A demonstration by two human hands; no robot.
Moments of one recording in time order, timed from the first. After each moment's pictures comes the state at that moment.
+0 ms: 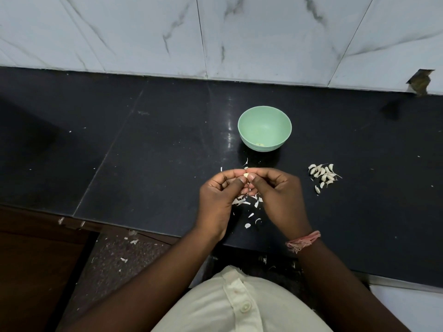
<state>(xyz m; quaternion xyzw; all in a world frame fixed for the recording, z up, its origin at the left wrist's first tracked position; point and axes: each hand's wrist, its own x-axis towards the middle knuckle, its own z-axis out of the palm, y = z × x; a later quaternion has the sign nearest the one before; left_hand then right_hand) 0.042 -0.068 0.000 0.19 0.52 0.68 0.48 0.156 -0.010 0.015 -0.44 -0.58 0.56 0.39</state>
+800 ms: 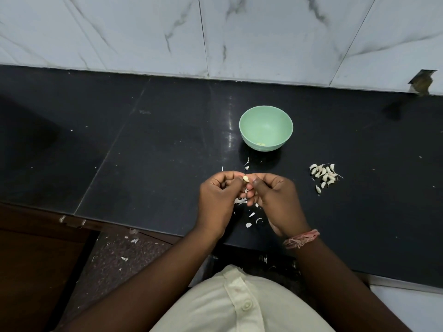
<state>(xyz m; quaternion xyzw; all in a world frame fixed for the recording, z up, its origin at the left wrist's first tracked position) 0.039 -0.070 0.004 0.22 0.62 0.63 0.42 0.148 -0.011 -0.003 -0.44 -0.48 0.67 0.35</state>
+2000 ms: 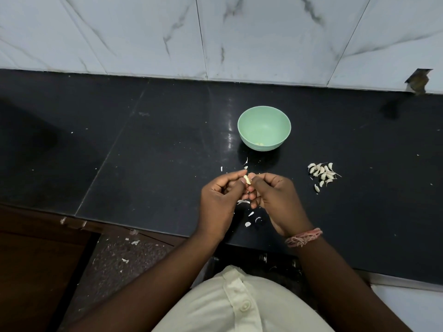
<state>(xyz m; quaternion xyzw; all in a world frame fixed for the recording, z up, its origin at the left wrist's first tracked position) 0.047 -0.078 0.004 0.26 0.59 0.65 0.41 0.155 -0.011 0.000 -0.44 -0.47 0.69 0.34</state>
